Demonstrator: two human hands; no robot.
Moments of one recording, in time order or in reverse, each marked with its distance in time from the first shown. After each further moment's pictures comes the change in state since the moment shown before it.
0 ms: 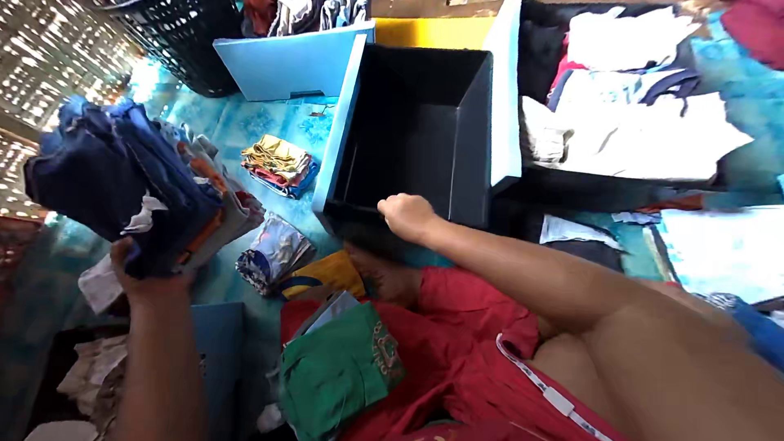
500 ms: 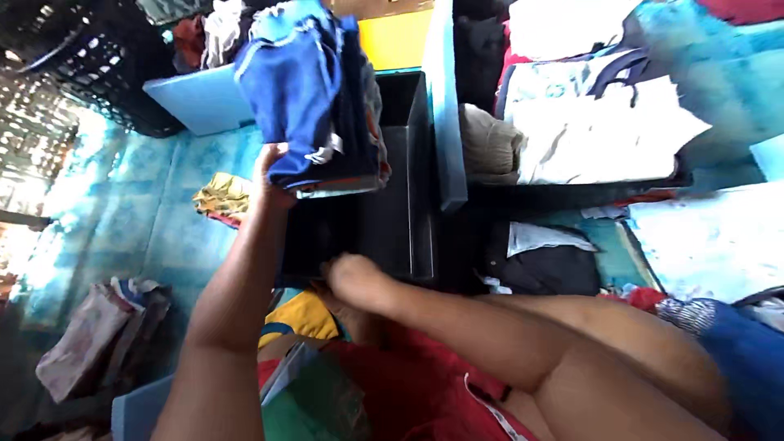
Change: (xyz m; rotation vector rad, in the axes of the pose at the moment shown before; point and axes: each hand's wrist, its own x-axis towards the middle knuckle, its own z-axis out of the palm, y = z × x) left_hand 0.079 -0.186 0.283 0.063 -0.775 -0.254; right_hand -0.021 -0.014 -0.012 0.416 -0.263 0.032
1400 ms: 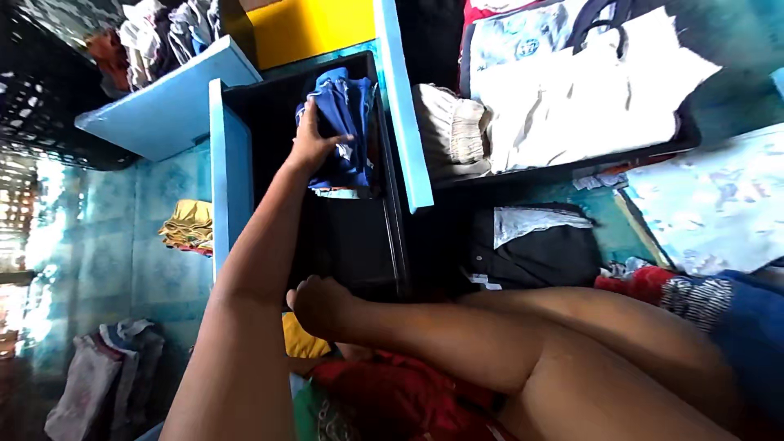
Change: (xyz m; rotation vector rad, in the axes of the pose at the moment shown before) left_hand 0.134 -0.104 0.060 1.208 -0.163 -0.058; right_hand 0.006 0.001 -0.017 0.123 -0.153 -0.004
